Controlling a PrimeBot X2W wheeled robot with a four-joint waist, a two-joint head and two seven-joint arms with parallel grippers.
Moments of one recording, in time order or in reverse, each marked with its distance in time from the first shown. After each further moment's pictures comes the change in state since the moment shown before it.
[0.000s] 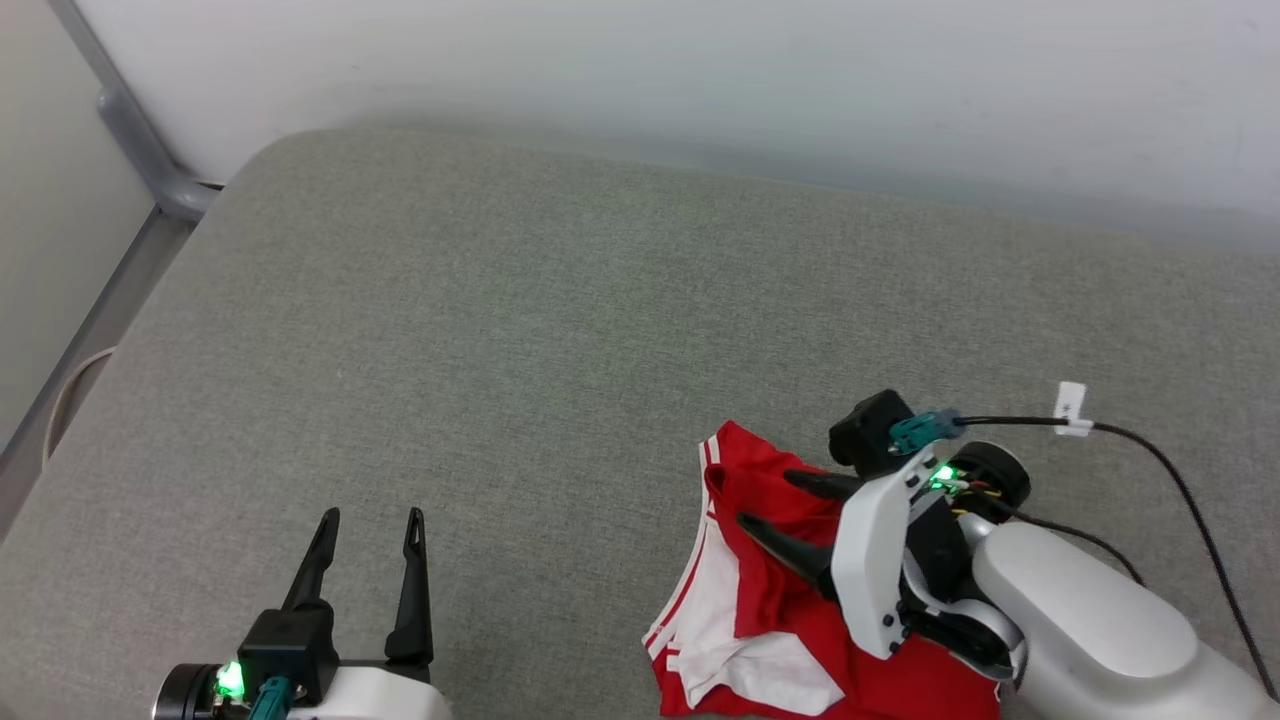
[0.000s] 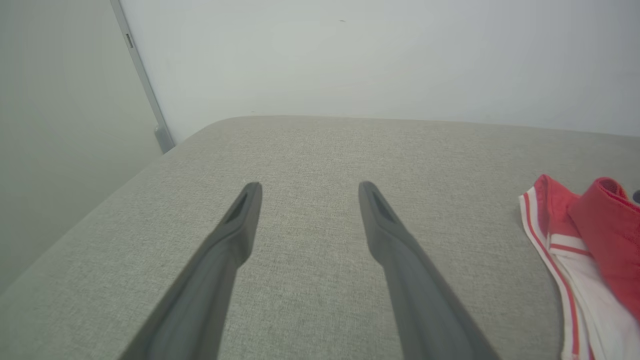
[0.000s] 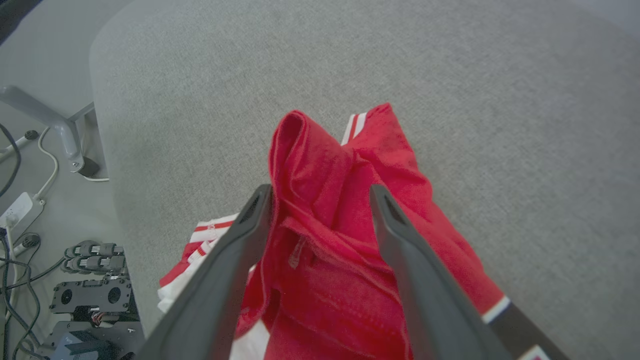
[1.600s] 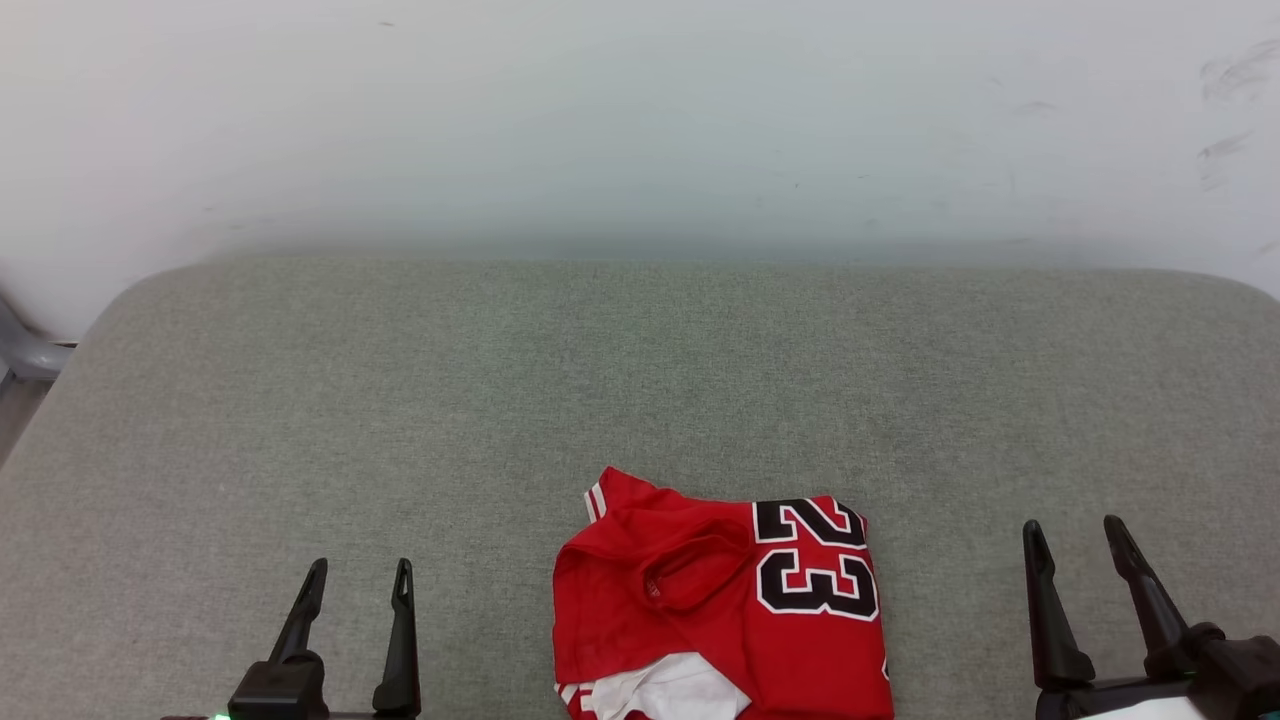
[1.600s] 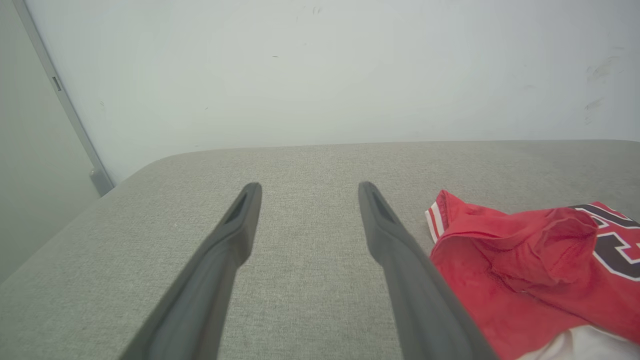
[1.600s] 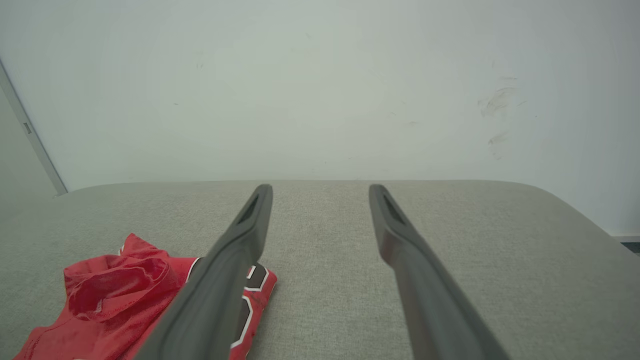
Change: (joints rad) left arm 0.099 0.004 0.018 -0.049 0.021 -0.008 0.000; right arm 0.768 0.305 -0.987 -0.451 -0.639 0.000 -0.514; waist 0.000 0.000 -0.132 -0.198
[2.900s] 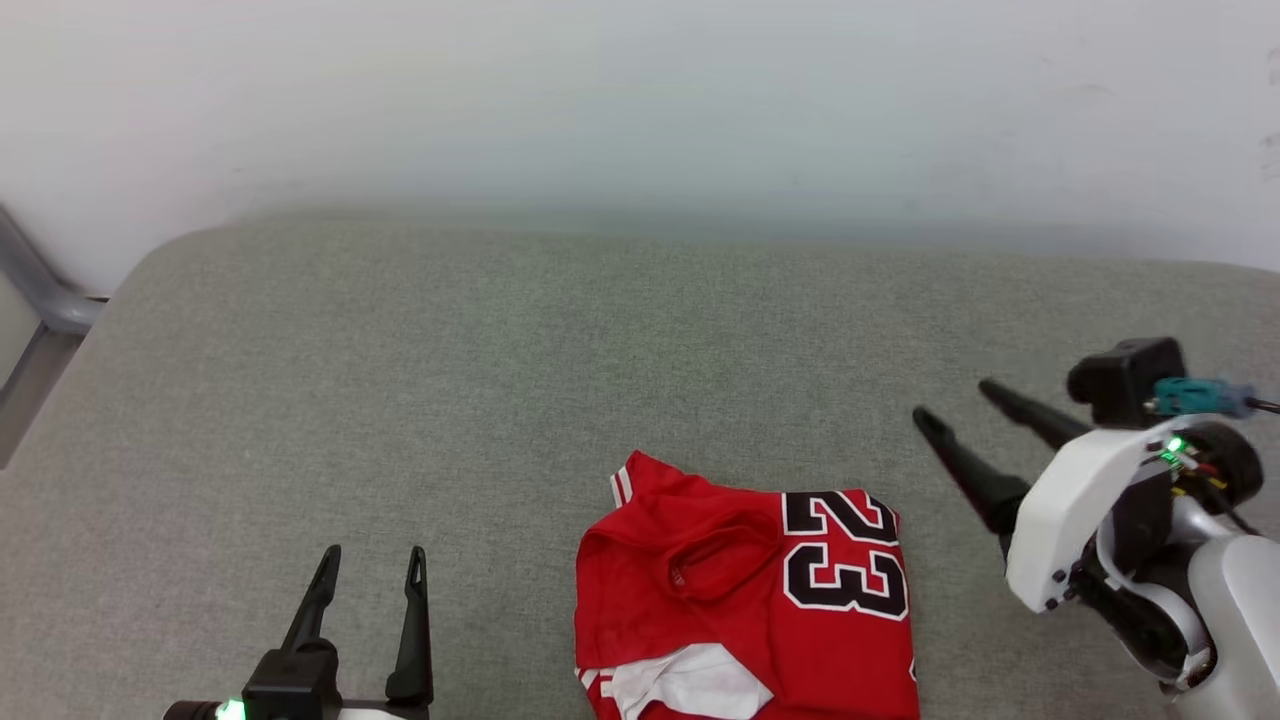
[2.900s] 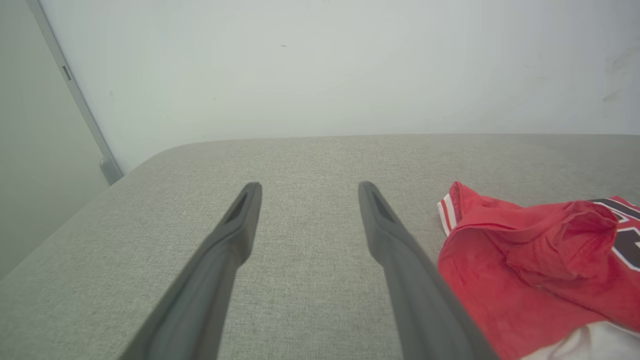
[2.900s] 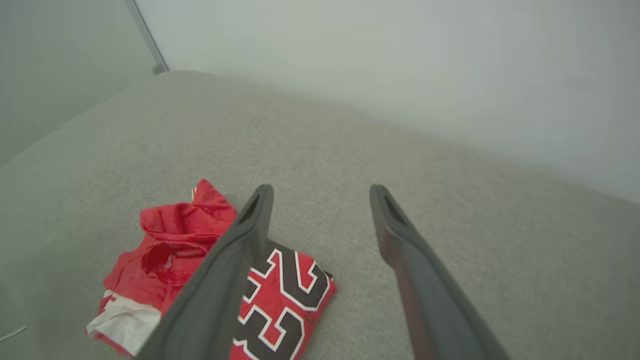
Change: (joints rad) left arm -0.016 0.000 -0.025 0.003 0.002 0.010 0.000; right arm -0.443 -0.320 0.314 0.044 0.376 0.000 0.646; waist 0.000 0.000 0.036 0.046
